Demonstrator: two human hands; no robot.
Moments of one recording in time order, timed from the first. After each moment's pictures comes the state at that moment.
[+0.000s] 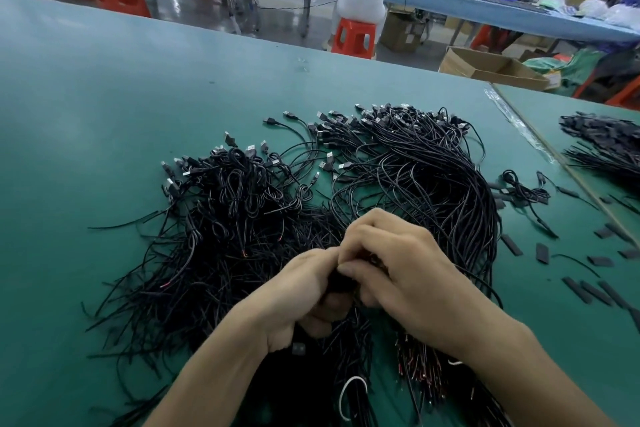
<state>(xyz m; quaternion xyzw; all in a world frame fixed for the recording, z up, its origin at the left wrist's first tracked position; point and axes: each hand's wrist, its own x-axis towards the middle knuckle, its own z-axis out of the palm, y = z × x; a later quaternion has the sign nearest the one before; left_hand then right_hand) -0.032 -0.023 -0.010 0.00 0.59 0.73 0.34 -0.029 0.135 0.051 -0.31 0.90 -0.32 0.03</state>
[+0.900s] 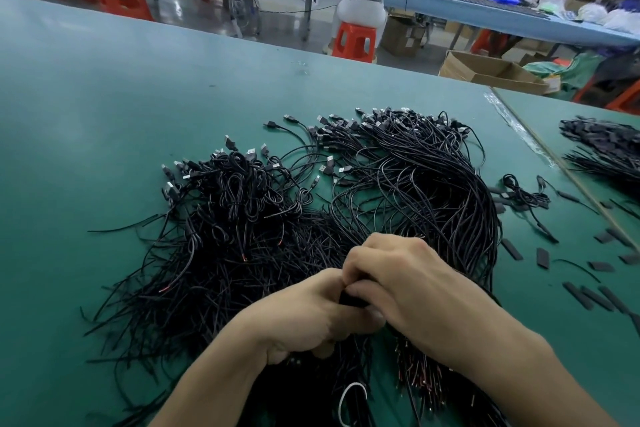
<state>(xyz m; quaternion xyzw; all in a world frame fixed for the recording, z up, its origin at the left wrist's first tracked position) -0.022 -0.024 -0.007 0.14 0.66 0.66 0.33 -0.022 0.136 0.058 -0.29 0.94 -0.18 0.06</state>
